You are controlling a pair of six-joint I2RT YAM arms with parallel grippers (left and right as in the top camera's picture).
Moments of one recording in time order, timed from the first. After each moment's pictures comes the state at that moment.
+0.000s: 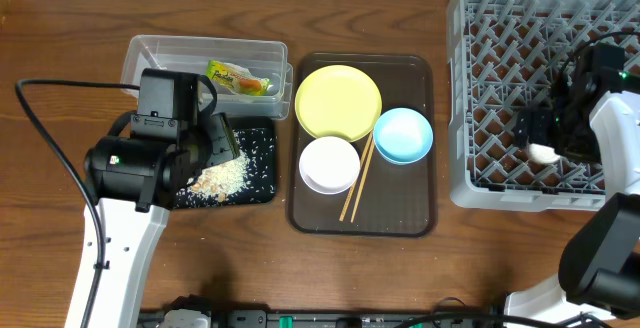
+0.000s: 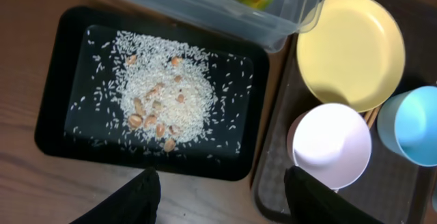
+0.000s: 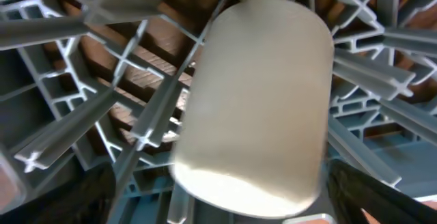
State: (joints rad) left arm -0.15 1.21 1.31 -1.18 -0.04 -0.43; right arm -0.29 1.75 1.39 -1.11 0.03 0.00
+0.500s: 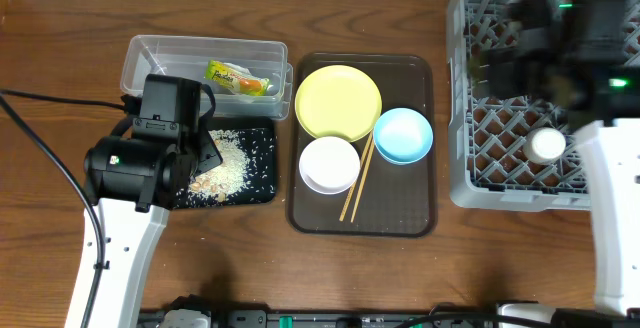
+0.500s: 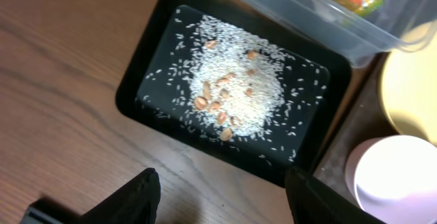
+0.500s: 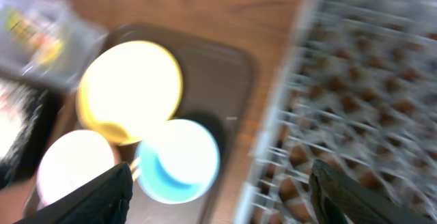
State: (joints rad) left arm -0.15 1.21 1.31 -1.29 -0.27 -0.60; right arm 0.07 1.51 1.61 -0.99 -0.24 -0.11
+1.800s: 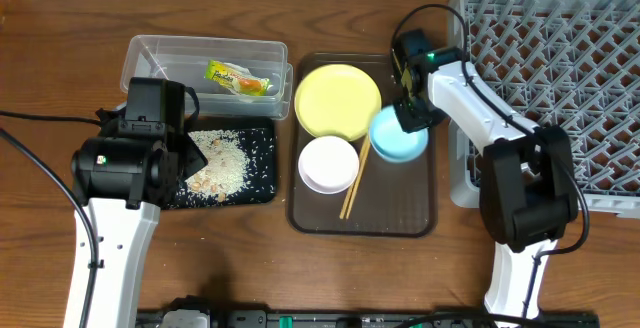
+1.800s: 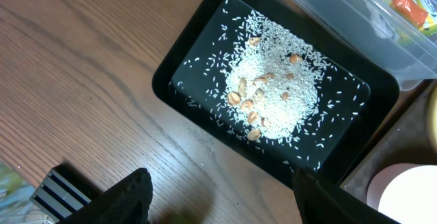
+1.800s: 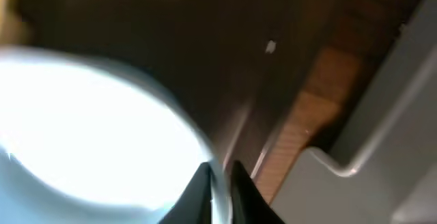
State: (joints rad) left arm -0.07 1.21 1.31 -1.35 -0.31 -0.69; right arm 0.31 2.10 1.59 -0.98 0.17 0.04
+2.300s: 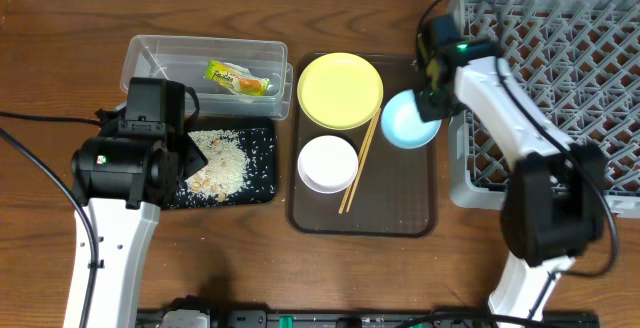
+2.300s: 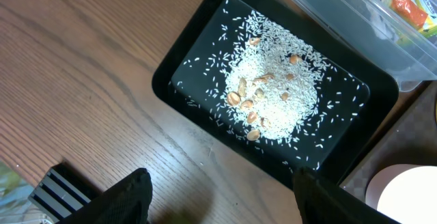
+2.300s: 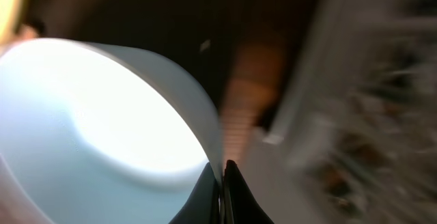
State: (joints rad) left arm -0.07 1.21 1.31 -1.35 -0.31 -0.69; right arm 0.24 1.98 1.59 -1.00 0.16 0.04
